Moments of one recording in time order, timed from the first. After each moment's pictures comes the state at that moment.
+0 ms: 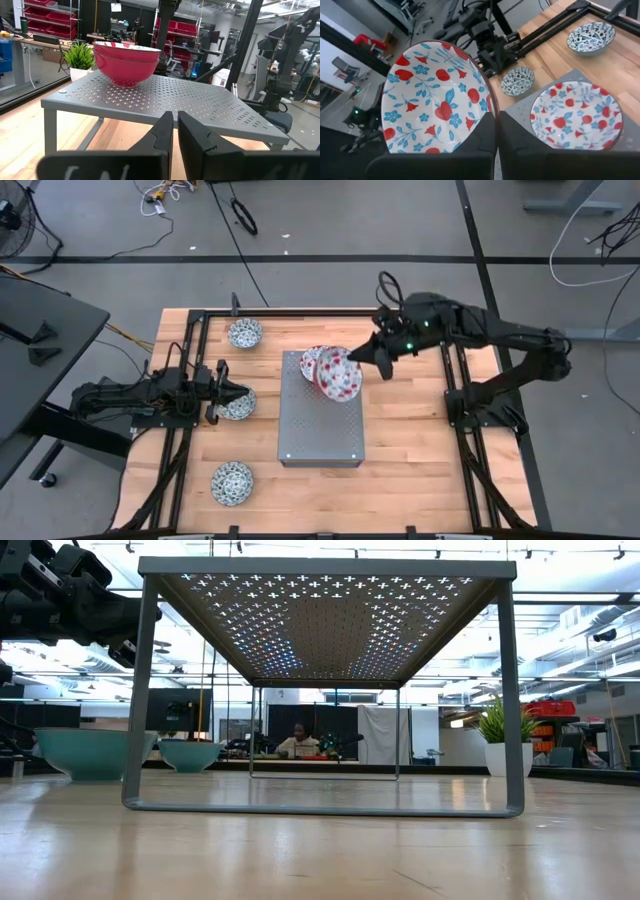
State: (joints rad) left arm 0.03 0.01 0.01 0.08 0.02 -0.20; right arm -0.08 1.33 1.59 -0.69 -0.18 0.59
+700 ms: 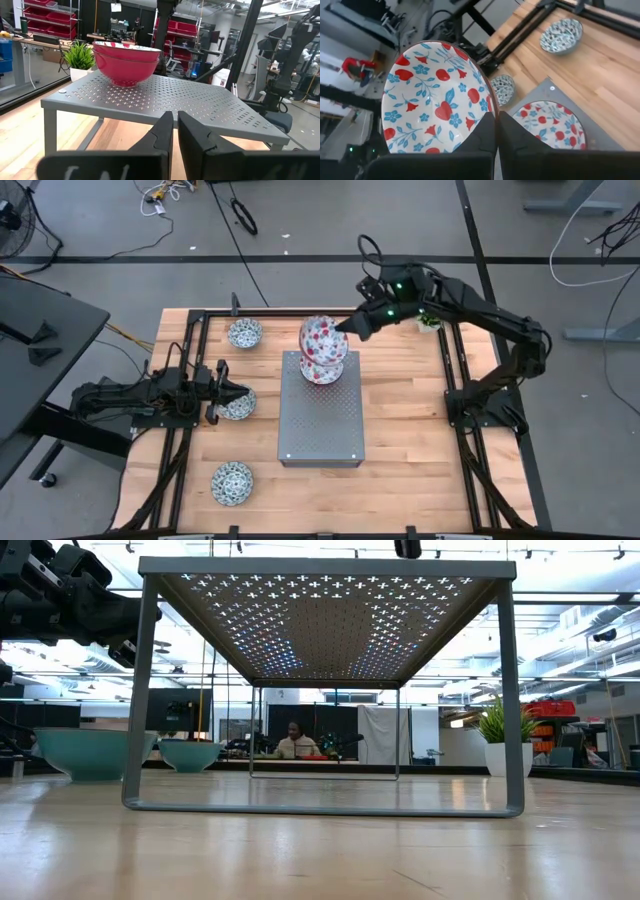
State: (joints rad) left arm 0.03 0.01 0.01 0.08 0.02 -0.20; right arm -0.30 1.52 1.81 -0.80 -0.33 0.66
